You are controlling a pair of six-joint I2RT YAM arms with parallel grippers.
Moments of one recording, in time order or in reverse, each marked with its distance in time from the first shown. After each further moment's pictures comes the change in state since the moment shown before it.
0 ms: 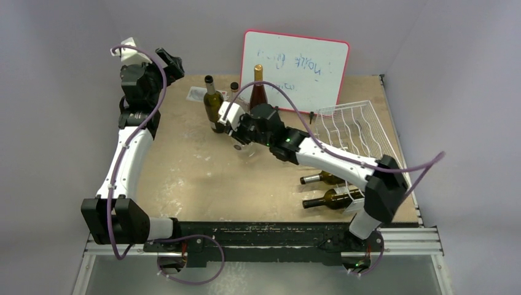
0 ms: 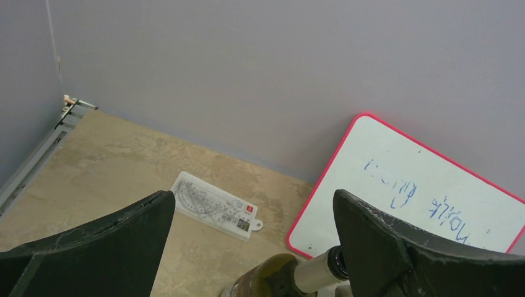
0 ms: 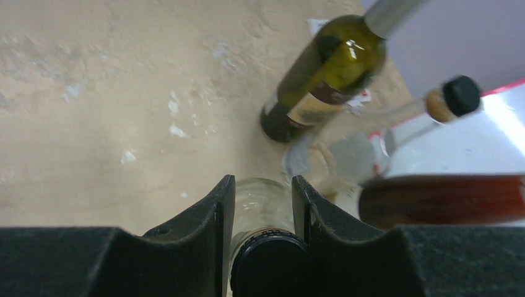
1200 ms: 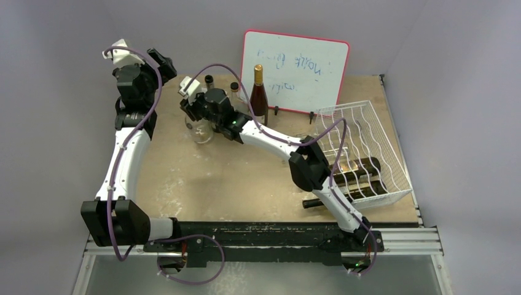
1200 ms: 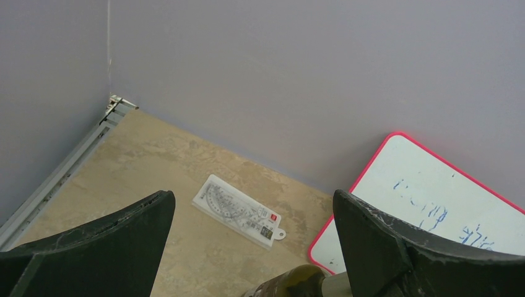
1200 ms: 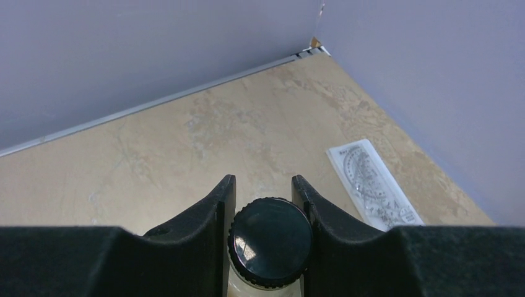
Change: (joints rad) left arm 0.034 -0.011 0.000 -0.032 -0.088 0.000; right arm 0.007 0.819 0.858 0.204 -0.039 0.252
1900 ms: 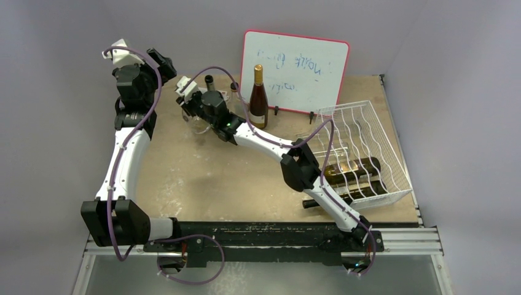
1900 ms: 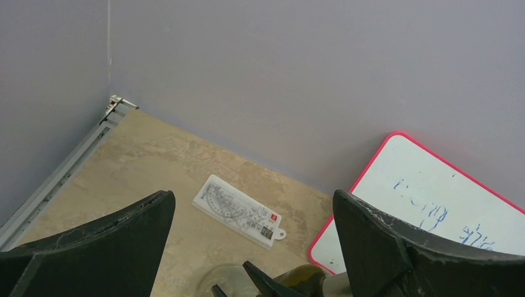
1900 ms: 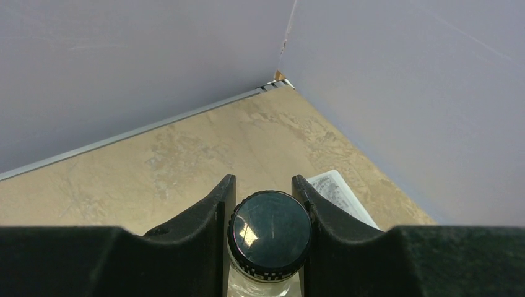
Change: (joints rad) left arm 0.005 0.000 0.000 0.000 0.003 0.000; right arm 0.008 0.172 0.205 0.096 0.100 -0.074
